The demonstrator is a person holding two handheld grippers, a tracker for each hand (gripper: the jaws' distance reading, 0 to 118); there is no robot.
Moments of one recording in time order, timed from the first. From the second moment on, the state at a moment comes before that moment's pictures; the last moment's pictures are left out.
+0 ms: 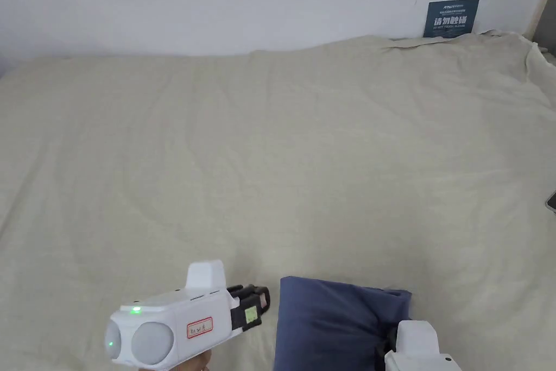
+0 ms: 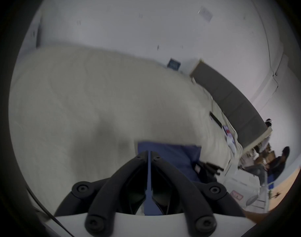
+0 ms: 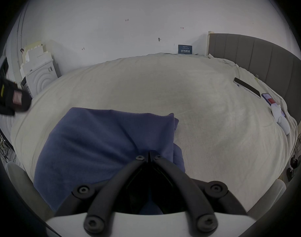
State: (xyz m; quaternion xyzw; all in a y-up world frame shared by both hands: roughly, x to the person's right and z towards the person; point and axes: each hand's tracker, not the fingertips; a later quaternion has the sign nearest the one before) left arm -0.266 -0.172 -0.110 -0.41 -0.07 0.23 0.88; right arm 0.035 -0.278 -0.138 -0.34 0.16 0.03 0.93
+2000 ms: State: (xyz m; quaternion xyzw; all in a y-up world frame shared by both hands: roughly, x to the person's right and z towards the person) left arm -0.513 -0.110 -0.086 -0.54 0.10 0.09 0.83; right arm 0.051 -0.124 -0.165 -0.16 0.19 0.00 0.97
